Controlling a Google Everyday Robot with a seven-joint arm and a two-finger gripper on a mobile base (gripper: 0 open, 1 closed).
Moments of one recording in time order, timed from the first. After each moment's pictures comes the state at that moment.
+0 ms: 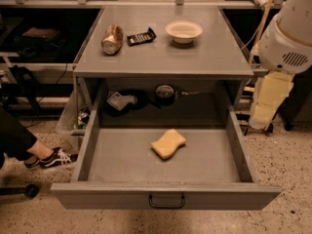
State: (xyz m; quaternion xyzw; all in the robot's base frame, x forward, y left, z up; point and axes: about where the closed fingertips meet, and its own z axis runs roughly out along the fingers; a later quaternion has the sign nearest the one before) arm 0.478 -0.213 0.941 -0.61 0.79 -0.05 0.12
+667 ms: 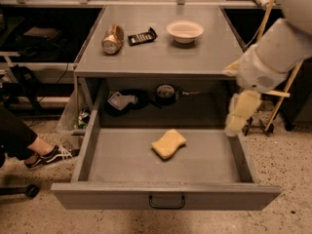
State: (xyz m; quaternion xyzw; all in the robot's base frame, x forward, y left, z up) arm 0.515 -0.184 0.869 -0.64 0.75 0.05 0.17
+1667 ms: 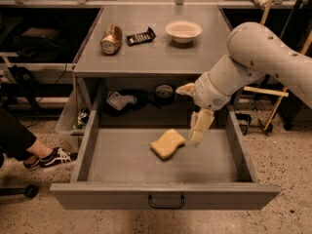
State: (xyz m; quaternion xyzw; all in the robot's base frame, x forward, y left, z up) arm 0.547 -0.087 0.776 -0.72 0.64 0.17 0.22
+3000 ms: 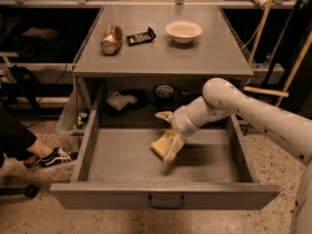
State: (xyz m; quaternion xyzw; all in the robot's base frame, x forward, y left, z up) arm 0.585 -0.023 0.632 -0.70 0.60 0.28 0.29
